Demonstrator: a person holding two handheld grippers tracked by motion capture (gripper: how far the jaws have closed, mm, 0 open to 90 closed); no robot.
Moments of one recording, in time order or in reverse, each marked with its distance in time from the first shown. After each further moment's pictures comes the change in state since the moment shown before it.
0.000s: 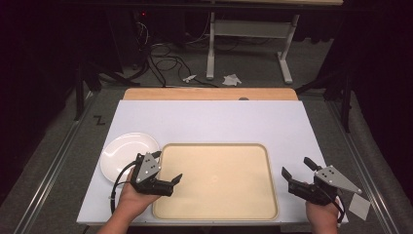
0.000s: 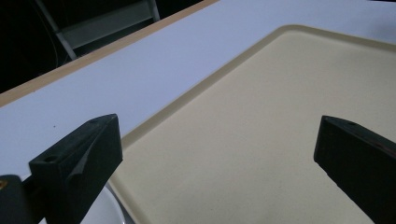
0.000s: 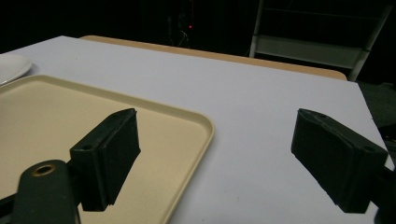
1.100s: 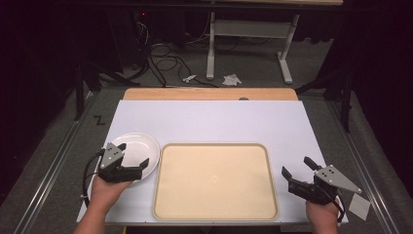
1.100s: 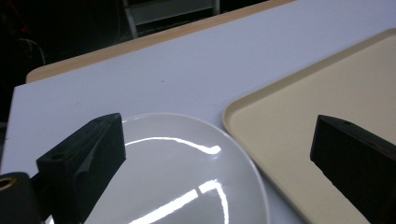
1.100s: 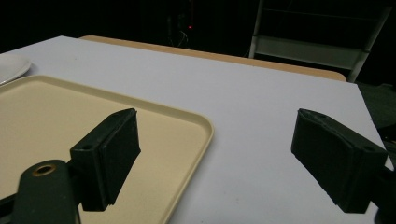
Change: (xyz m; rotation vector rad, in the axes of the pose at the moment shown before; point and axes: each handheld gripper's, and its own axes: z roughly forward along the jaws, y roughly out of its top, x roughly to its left) left arm 0.081 -0.035 -0.039 0.014 0.207 -0.178; right arm 0.000 0.001 0.001 -0.005 0.003 -0.005
